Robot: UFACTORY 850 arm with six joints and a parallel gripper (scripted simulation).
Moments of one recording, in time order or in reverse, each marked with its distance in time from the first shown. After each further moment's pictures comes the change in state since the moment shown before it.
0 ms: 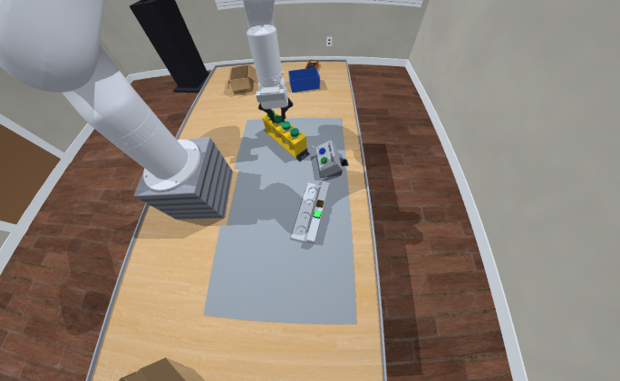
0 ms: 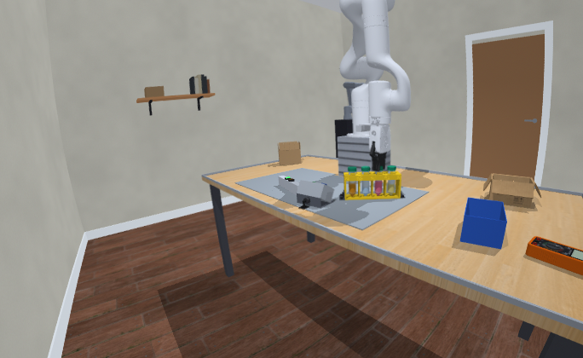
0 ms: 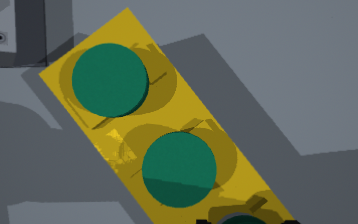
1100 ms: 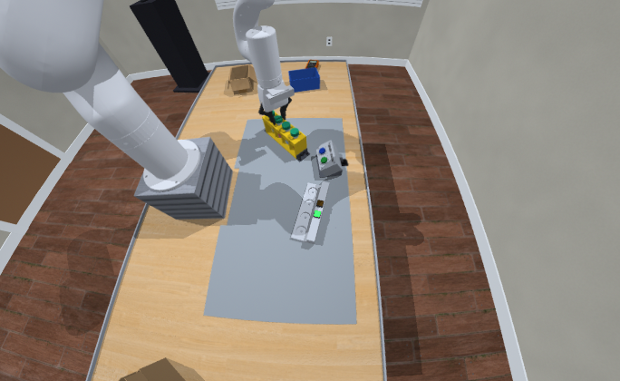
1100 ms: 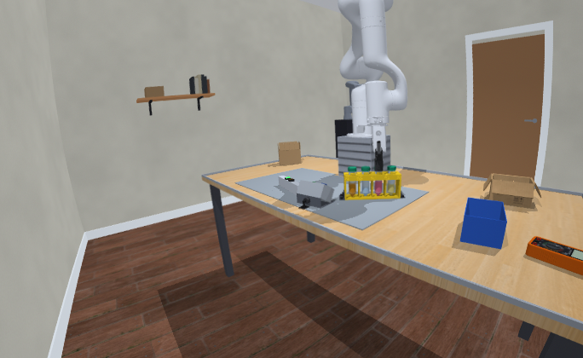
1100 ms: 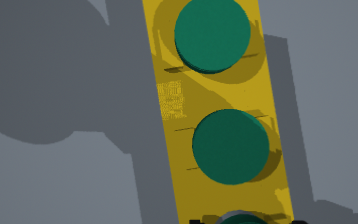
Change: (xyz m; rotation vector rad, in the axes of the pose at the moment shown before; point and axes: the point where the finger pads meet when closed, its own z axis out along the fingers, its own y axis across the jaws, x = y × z) arm 0.000 0.000 0.000 0.015 -0.046 -0.500
